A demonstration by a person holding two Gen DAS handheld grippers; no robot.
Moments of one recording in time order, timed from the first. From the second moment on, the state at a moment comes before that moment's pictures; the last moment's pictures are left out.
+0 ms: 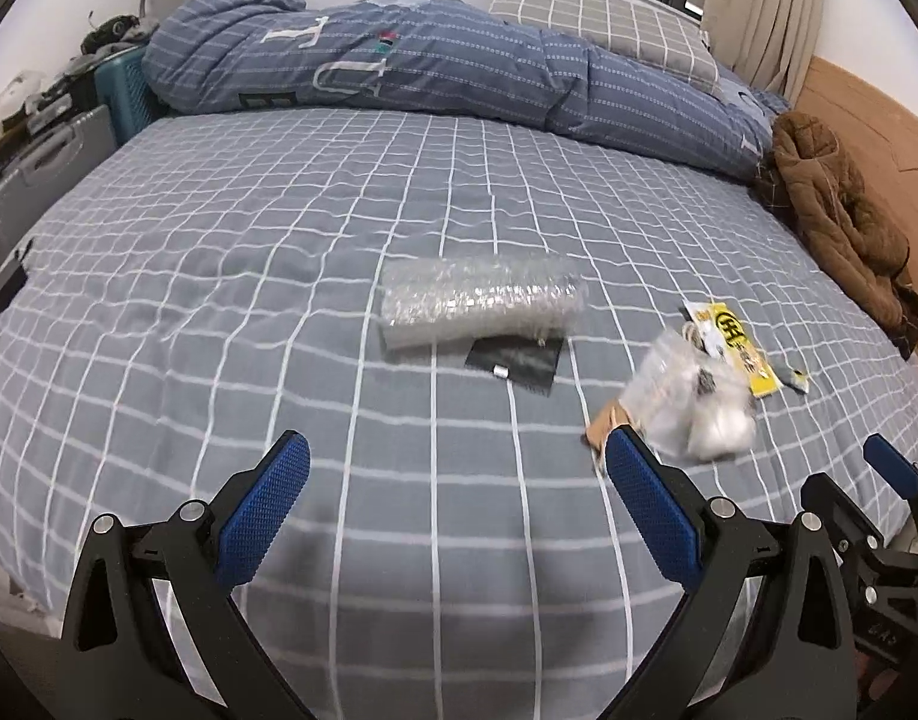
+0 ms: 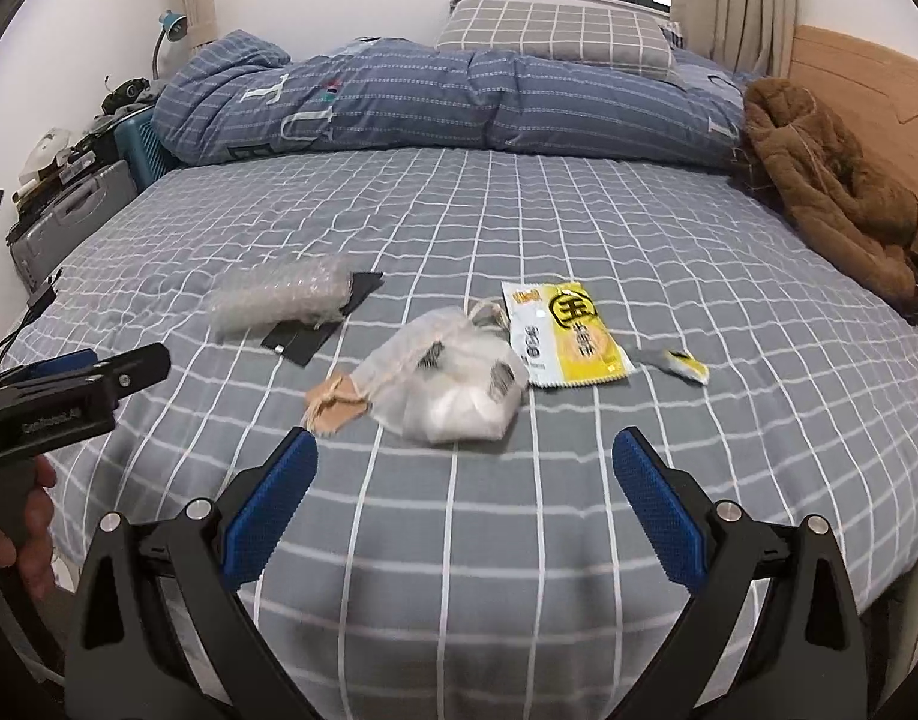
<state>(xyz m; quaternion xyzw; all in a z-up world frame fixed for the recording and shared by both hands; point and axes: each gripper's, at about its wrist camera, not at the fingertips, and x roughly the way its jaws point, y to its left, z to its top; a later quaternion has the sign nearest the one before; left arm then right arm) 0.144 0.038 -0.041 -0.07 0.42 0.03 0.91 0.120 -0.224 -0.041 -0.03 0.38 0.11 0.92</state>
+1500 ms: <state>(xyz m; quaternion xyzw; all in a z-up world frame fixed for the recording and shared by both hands) 0.309 0.042 -0.124 -0.04 0.46 0.01 0.89 0.222 -0.194 -0.124 -0.04 0.46 0.14 0.88</state>
